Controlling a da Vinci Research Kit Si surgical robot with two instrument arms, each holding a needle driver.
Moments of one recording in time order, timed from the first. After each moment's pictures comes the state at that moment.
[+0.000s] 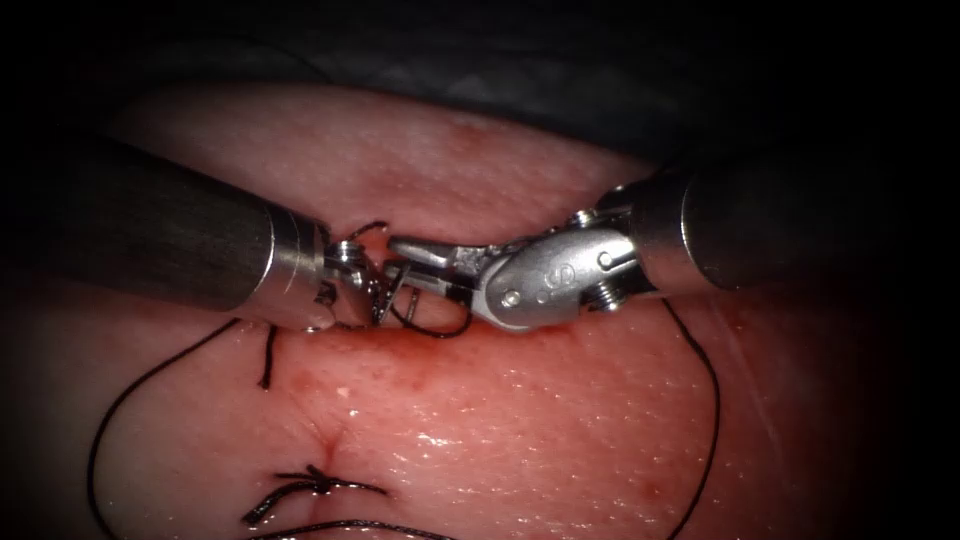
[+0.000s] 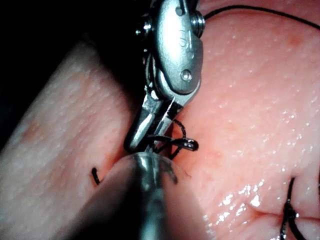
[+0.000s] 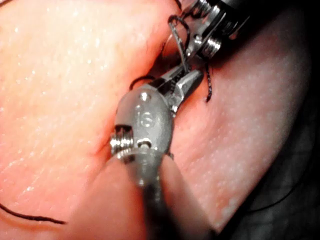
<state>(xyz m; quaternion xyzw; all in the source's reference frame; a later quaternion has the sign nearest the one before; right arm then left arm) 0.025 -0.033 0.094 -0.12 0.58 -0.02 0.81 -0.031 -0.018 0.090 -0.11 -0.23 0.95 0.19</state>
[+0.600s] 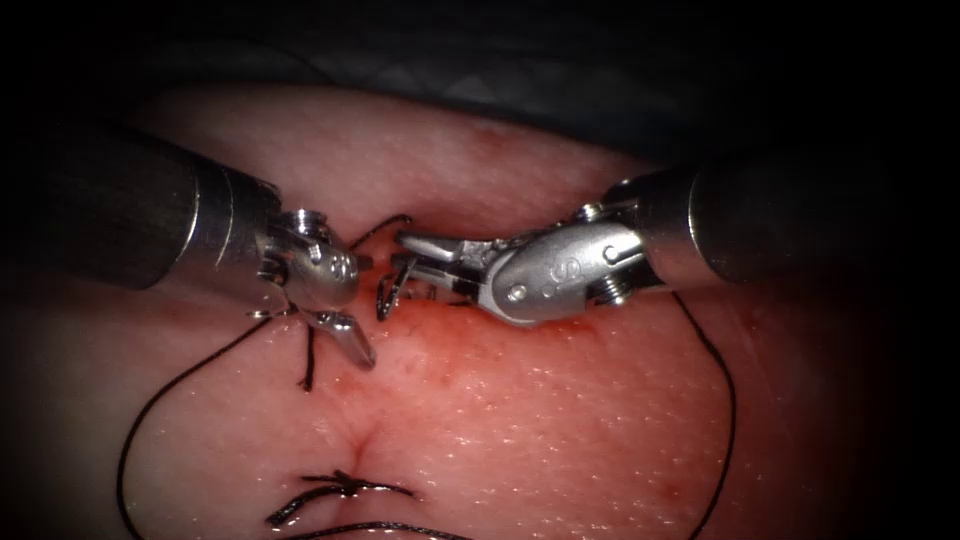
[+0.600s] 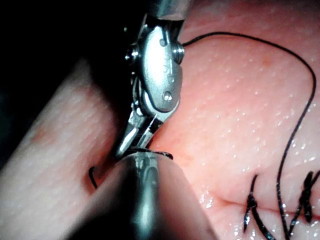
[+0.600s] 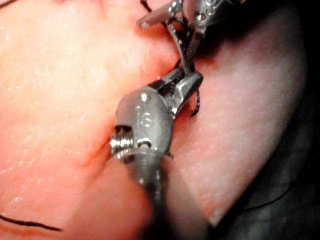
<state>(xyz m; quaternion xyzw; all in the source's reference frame) 0.025 -0.033 0.093 -0.13 0.58 -0.01 0.81 -0.031 -0.017 0.082 -0.13 -0.22 0.95 0.20</state>
